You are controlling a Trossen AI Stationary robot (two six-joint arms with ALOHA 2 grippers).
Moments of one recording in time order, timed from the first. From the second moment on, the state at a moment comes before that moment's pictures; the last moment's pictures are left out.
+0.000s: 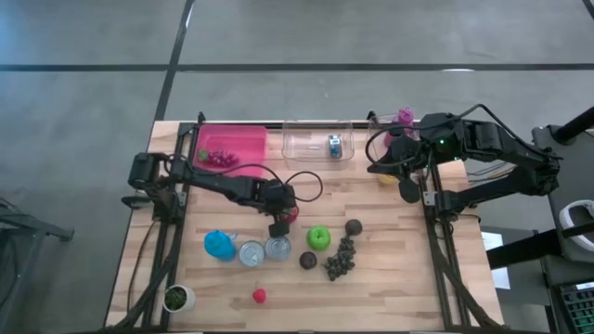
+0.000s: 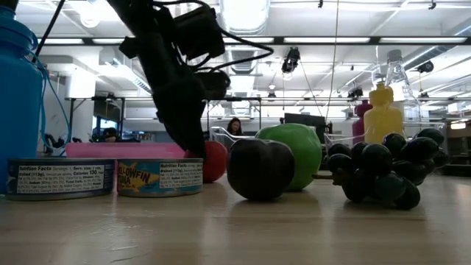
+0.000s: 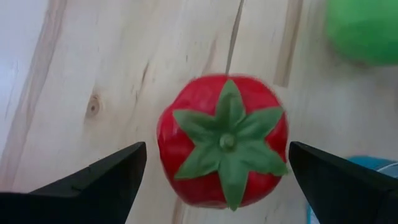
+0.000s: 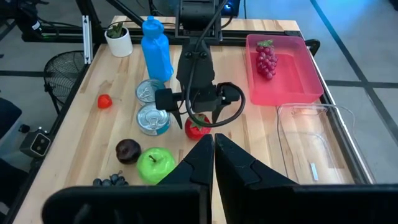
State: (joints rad) left arm 0.00 1.78 1.03 -0.39 -0.03 -0.22; right arm -0.07 1.06 1.45 -0.95 -0.10 -0.03
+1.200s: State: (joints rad) left arm -0.02 1.78 1.01 -0.36 -0.05 -0.24; right arm -0.07 1.06 1.45 -0.95 -0.10 -0.03
